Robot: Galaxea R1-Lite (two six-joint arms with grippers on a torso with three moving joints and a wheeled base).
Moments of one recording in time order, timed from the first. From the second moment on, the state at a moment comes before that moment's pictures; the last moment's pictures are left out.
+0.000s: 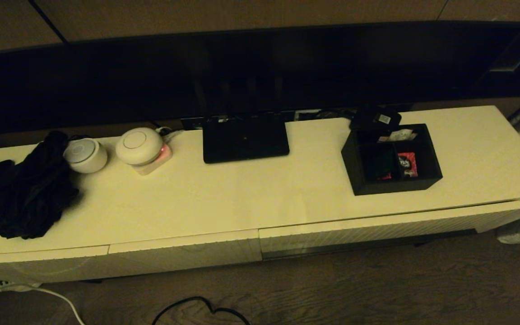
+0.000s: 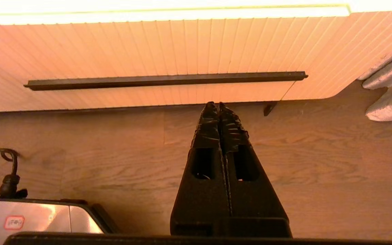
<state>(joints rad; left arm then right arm) 0.00 0.00 0.00 0.00 0.00 0.00 0.01 0.00 0.00 -0.01 0.00 0.01</state>
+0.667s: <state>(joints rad) 0.00 0.00 0.00 0.00 0.00 0.00 0.01 0.00 0.00 -0.01 0.00 0.01</state>
